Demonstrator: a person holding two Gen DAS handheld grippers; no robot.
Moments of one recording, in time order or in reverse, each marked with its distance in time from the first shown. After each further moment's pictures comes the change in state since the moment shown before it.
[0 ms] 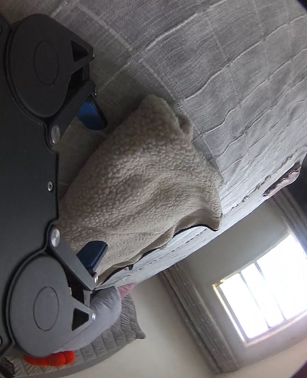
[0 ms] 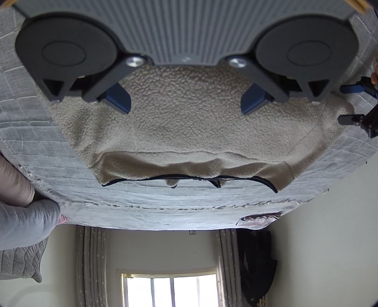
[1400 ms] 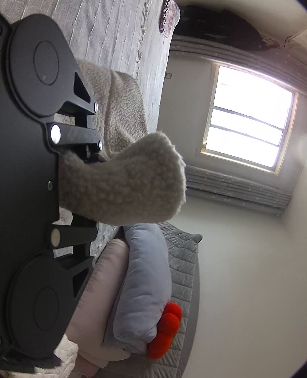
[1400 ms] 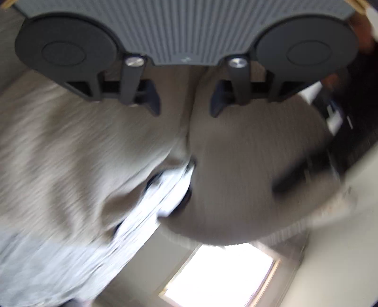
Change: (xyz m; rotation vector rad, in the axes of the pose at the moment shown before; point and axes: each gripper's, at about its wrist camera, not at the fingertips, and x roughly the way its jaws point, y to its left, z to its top) left arm 0.058 -0.277 -0.143 0.869 -0.207 -0.329; right arm 0.022 -0.149 -0.055 0.818 -0.184 0.460
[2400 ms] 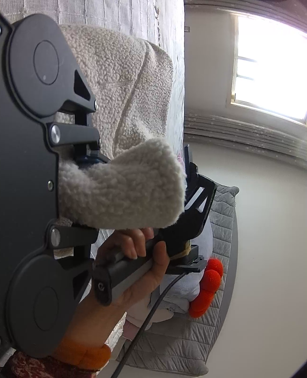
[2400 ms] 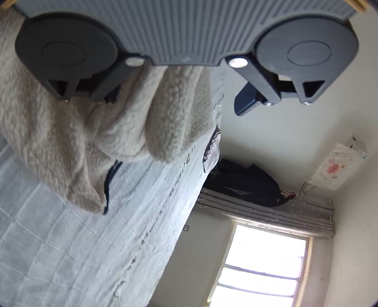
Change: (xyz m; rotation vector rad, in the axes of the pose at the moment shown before) left arm 0.010 0.007 -0.023 0.092 0.167 -0.243; right arm 0.088 -0.005 0.152 0.178 0.160 0.047
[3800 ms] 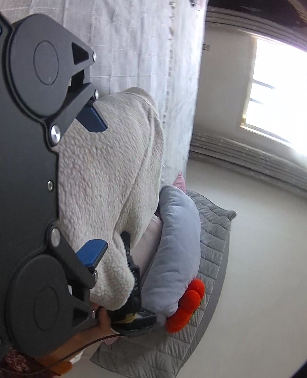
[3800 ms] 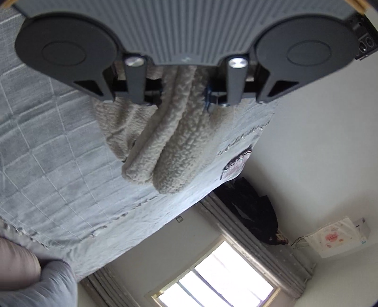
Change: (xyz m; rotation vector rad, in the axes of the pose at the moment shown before) left arm -0.025 0.050 0.029 -0.192 0.053 0.059; right arm -0.079 0.023 -0.027 -0.354 0.017 -0.223
